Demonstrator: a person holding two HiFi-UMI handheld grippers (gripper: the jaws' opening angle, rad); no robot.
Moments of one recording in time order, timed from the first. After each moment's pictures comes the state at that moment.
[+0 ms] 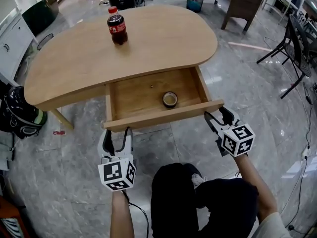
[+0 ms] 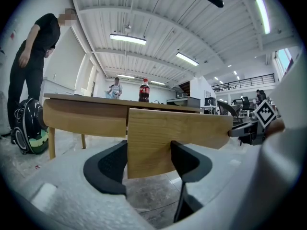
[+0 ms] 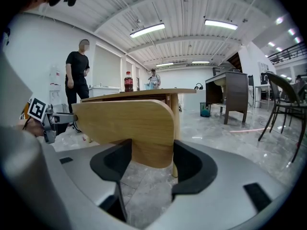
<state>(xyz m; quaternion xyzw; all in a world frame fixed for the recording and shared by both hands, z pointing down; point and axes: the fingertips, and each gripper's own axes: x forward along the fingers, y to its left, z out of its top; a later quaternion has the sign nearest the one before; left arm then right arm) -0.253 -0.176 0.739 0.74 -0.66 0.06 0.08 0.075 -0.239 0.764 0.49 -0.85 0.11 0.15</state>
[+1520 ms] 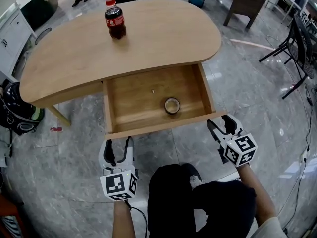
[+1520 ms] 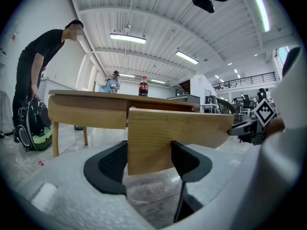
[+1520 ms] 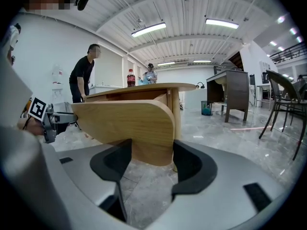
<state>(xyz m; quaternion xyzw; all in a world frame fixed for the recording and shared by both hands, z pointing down) -0.249 -0.151 0.760 0.74 -0.67 0.07 0.08 0.078 -0.221 0.786 0.47 -0.86 0.12 0.15</state>
